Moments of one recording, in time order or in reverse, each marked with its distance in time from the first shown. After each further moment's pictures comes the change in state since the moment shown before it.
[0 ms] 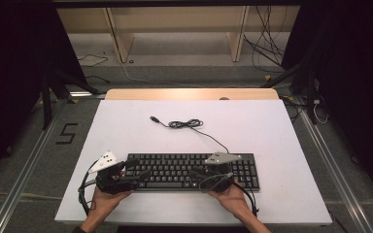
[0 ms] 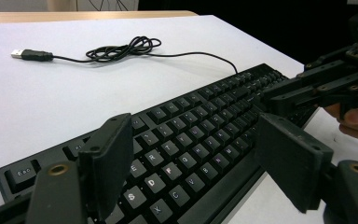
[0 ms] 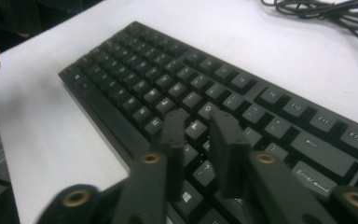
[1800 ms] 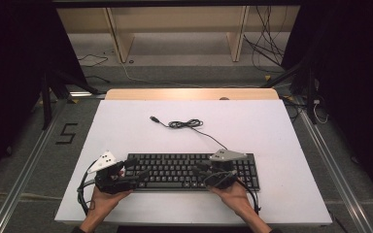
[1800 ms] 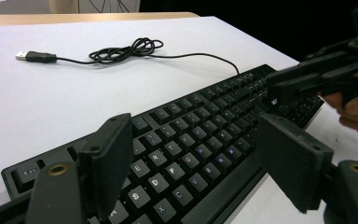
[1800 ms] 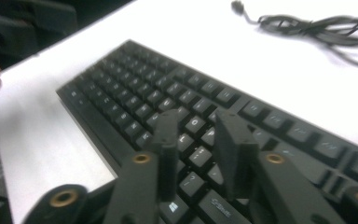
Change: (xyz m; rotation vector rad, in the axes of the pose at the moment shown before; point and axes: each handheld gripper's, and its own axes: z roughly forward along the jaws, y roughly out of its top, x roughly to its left) left arm 0.001 0.000 -0.001 -0.001 0.004 0.005; right arm -0.010 0.003 -0.013 -0.071 -0.005 0.022
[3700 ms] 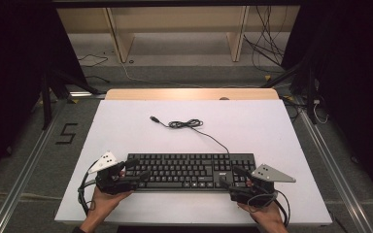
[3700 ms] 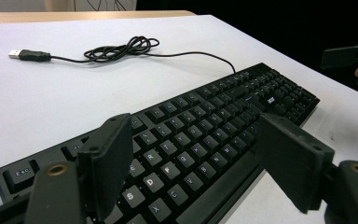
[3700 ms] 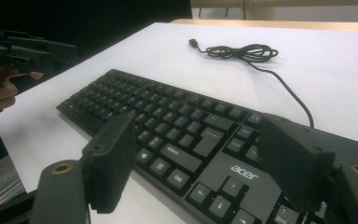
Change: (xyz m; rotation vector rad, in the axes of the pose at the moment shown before) left arm -0.001 0.000 0.001 0.005 -0.013 -0.001; right arm -0.012 -0.041 -0.085 -0.178 -0.091 0.043
